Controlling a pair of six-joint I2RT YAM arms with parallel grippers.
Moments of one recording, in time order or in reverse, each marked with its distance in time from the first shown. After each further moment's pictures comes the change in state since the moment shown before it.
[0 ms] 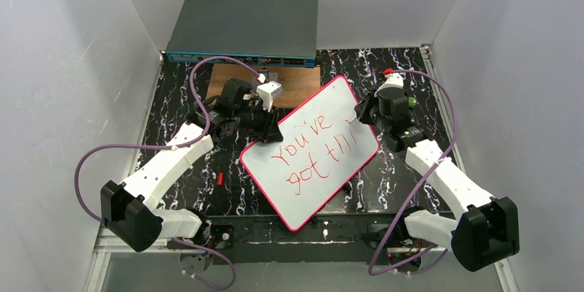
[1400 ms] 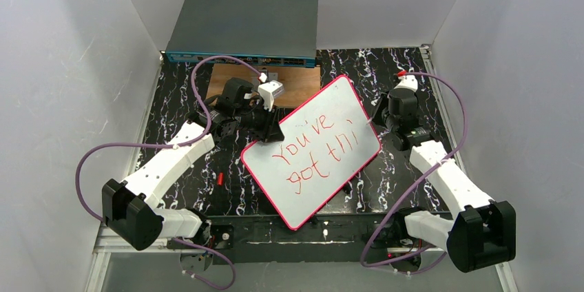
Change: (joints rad) left arm 0.000 0.012 0.002 0.019 0.011 0.012; right arm -0.113 -0.026 -0.028 -0.039 0.081 -0.036
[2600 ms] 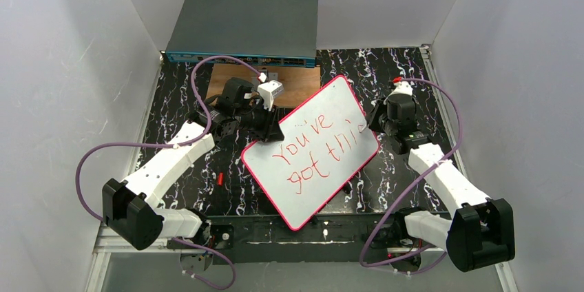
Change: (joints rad) left arm 0.000 0.003 0.000 0.000 -0.002 -0.010; right arm -0.005 0.009 -0.065 0.028 -0.122 0.021
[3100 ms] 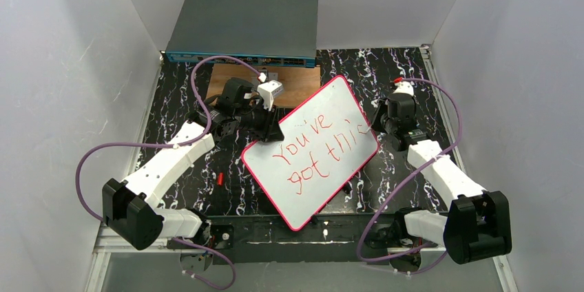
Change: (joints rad) left arm 0.000 0.000 0.000 -0.001 -0.001 -0.003; right arm -0.028 0.050 0.002 0.000 0.047 -0.031
